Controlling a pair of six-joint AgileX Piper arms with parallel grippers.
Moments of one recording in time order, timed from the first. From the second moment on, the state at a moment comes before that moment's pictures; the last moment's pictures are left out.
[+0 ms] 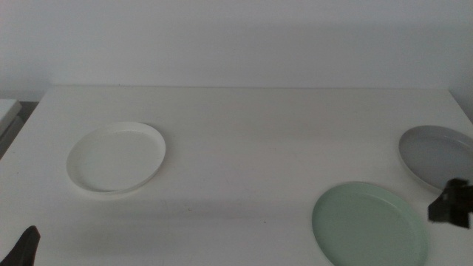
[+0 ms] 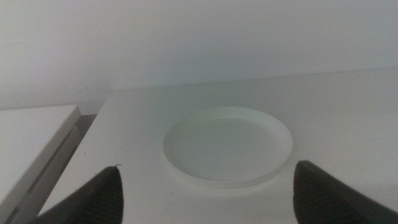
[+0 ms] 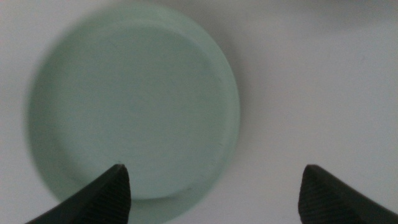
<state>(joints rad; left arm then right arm) -0.01 0.00 0.00 -0.19 0.23 0.22 0.02 1.10 -0.69 0.20 0.82 0.05</state>
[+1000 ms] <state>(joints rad) -0.01 0.00 0.00 -0.19 0.23 0.22 0.02 1.68 -0.81 0.21 0.74 0.06</state>
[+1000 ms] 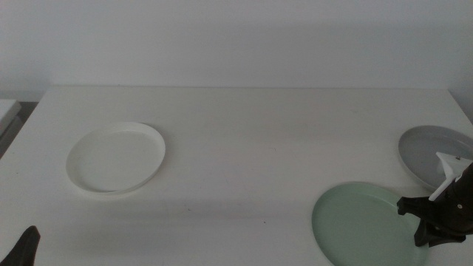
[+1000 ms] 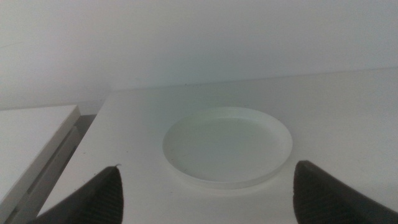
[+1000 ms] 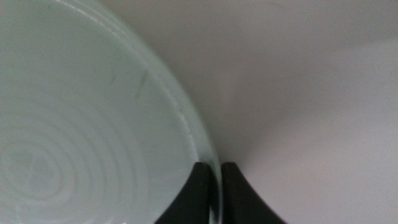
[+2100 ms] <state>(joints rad) -0.01 0.00 0.00 -0.19 0.23 0.22 0.31 2.00 -1.44 0.28 0.91 0.12</state>
